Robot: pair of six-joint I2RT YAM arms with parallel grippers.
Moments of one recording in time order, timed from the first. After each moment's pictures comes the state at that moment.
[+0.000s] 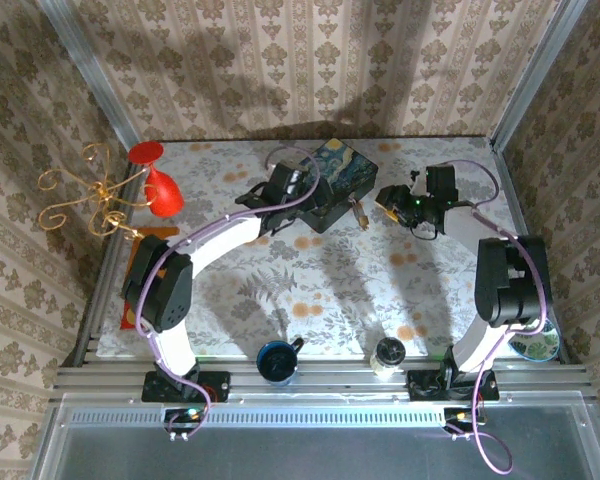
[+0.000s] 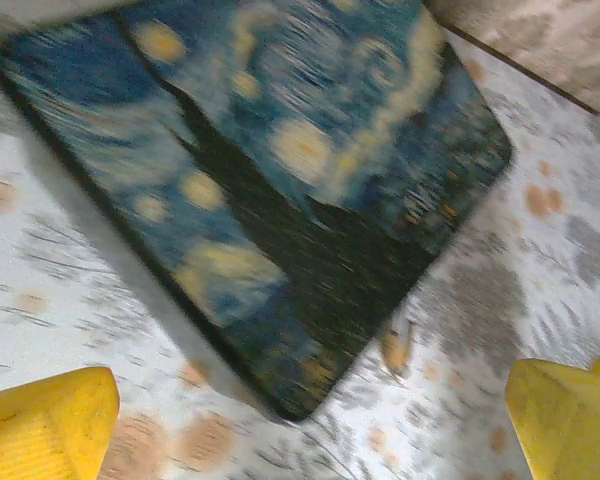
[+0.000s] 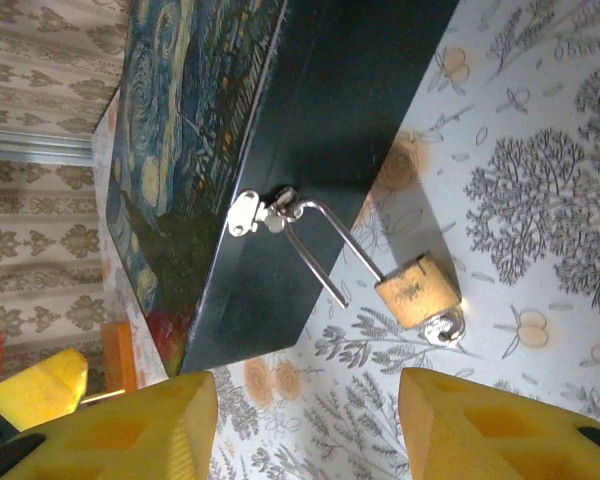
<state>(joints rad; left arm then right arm) -0.68 1.79 1.37 -0.26 -0.10 -0.81 0.02 1.73 1.08 -0.12 -0.59 0.70</state>
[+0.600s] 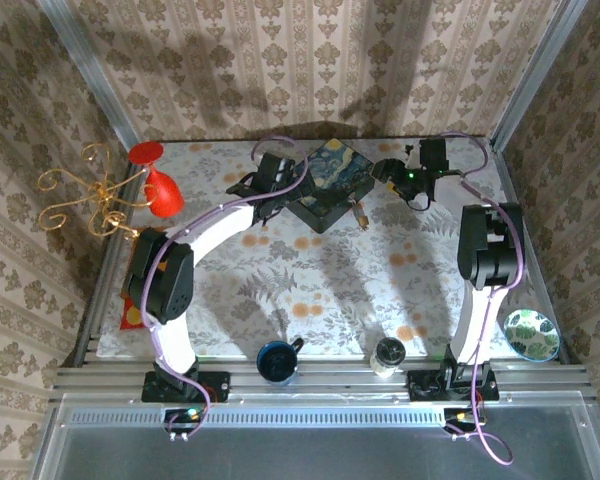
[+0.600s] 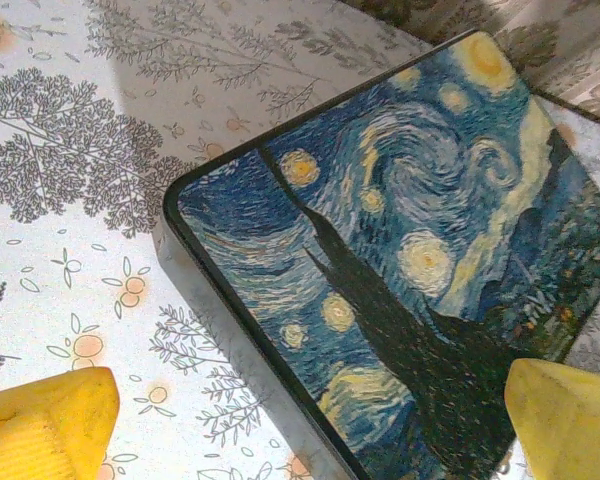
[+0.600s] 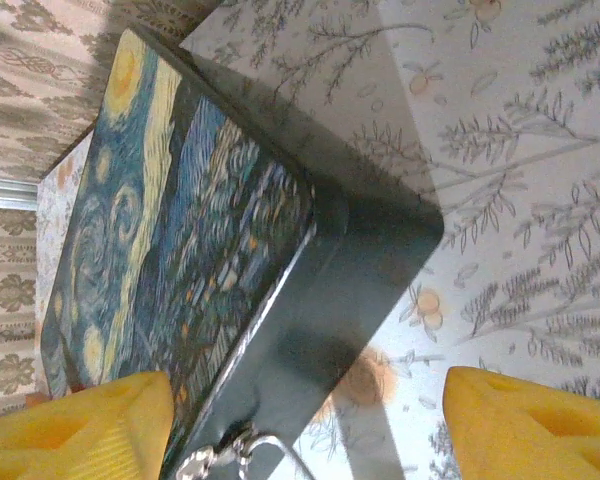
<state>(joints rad) -0.59 1.86 1.43 -0.28 -0.15 -0.73 0.00 2.06 1.49 -0.21 -0.52 0.57</state>
